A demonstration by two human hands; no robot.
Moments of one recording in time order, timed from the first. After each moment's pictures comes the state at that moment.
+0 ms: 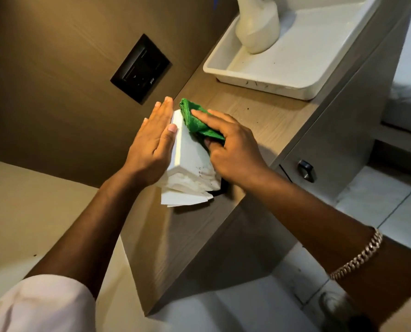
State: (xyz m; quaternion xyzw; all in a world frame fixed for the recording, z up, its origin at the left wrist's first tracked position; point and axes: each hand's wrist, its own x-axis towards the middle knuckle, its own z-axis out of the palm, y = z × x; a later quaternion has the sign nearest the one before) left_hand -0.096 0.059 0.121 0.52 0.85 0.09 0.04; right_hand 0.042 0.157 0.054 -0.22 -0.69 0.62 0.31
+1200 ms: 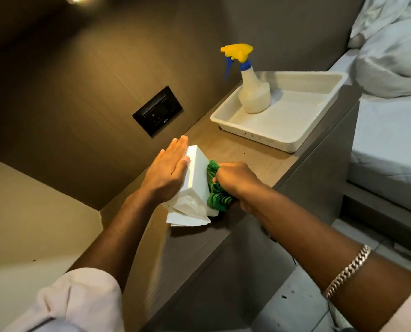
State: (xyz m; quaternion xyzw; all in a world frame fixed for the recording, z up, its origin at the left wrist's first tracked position) left_hand -0.096 0.057 0.121 0.52 0.85 0.09 0.04; right_hand 0.051 0.157 0.093 -0.39 -0.57 0.72 0.07
